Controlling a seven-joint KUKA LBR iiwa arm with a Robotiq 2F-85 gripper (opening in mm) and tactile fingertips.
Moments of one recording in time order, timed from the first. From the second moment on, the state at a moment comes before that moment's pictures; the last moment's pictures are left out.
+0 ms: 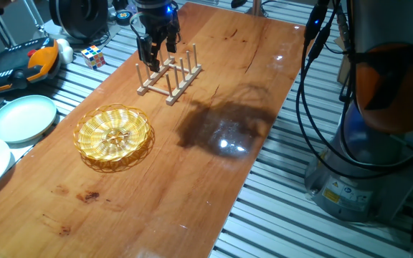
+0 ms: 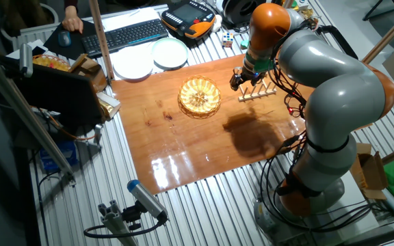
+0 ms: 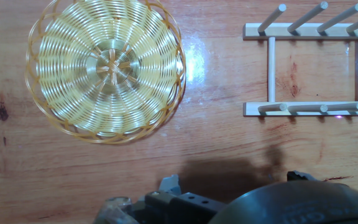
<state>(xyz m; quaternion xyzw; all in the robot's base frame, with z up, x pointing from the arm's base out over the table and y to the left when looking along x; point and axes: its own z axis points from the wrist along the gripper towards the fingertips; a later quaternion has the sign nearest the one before) 0.515 0.001 0.236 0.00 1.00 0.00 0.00</state>
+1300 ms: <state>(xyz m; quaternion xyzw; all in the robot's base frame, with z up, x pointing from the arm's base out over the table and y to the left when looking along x) 0.528 0.000 0.231 -0.01 1.00 0.01 -0.02</state>
